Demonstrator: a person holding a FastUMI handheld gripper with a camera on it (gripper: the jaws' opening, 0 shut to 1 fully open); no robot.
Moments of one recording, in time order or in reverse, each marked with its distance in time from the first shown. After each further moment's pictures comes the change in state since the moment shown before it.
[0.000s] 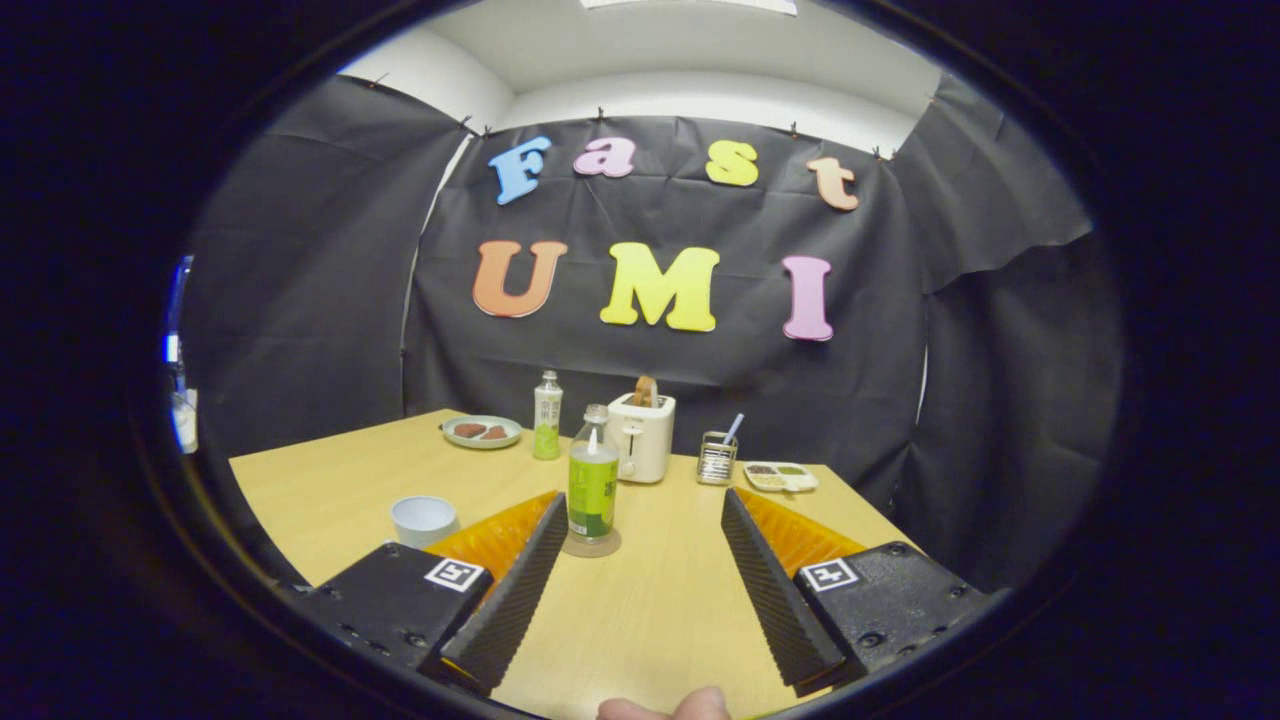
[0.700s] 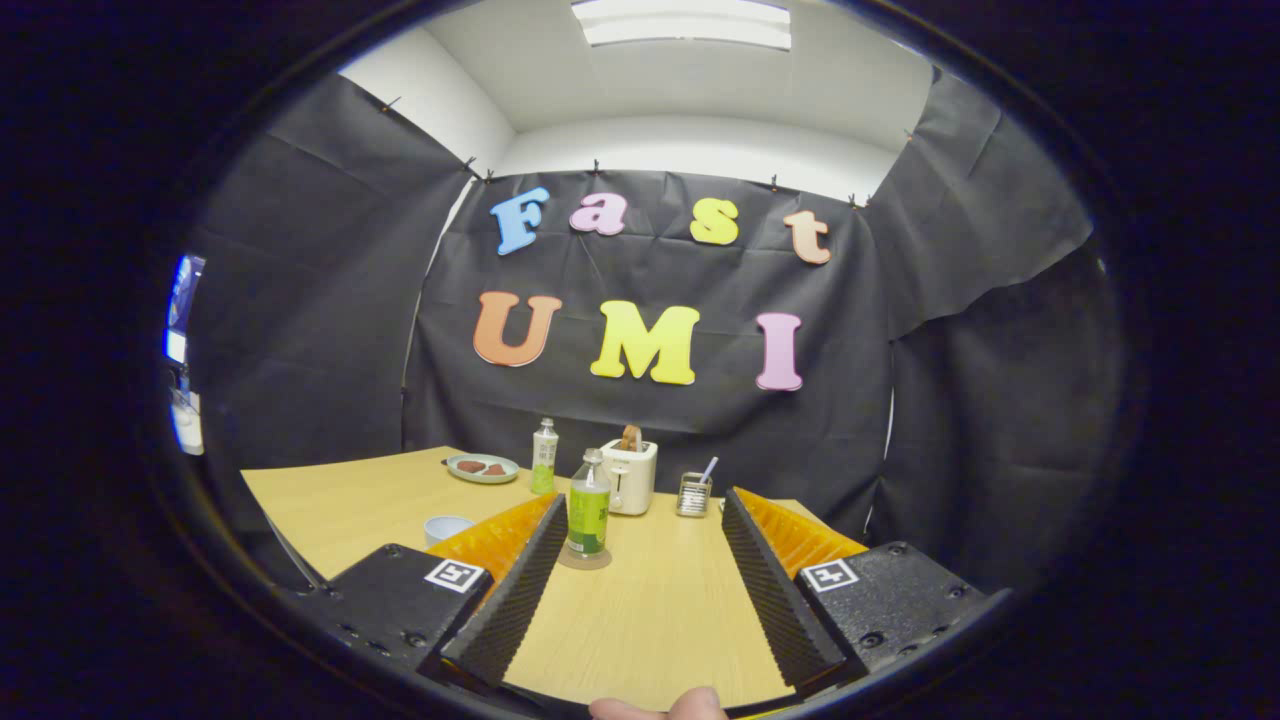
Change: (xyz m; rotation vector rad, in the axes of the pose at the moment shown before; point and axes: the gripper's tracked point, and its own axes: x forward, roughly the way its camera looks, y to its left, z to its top) arm -0.076 -0.001 0.014 0.000 -0.126 -0.030
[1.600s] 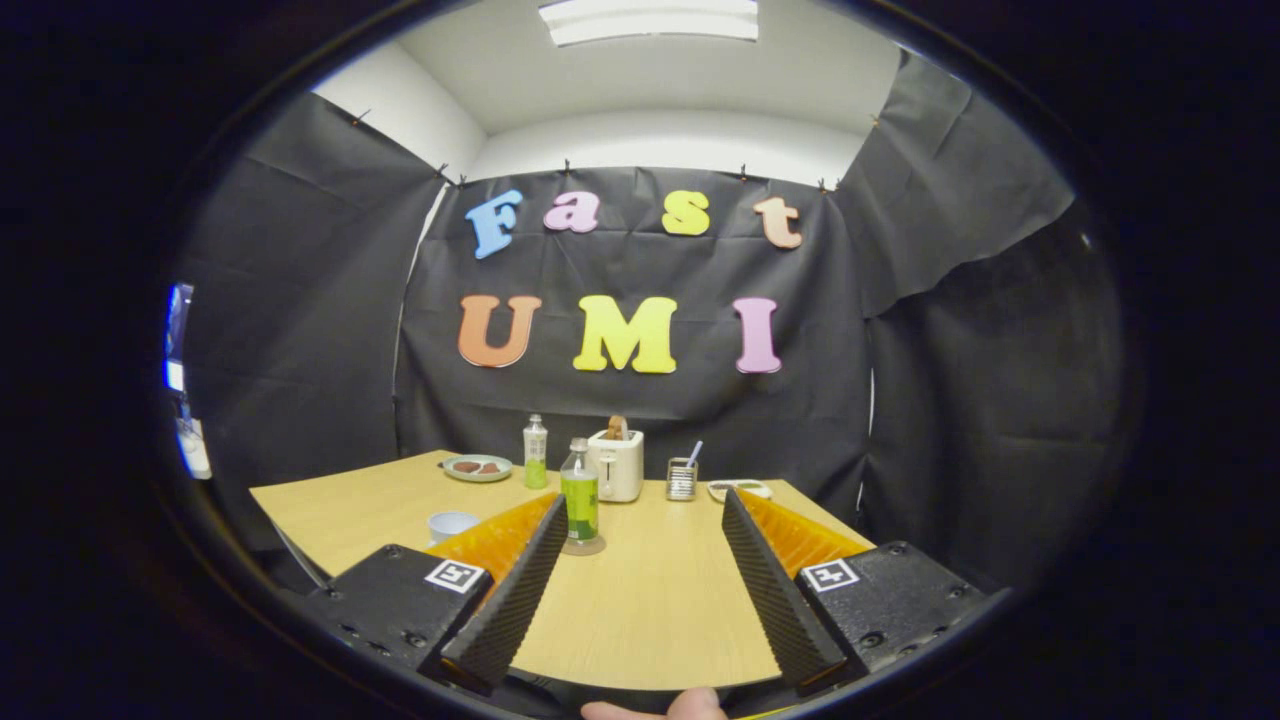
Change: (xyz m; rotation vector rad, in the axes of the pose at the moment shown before) arm -0.029 -0.019 -0.007 0.082 0.014 -0.044
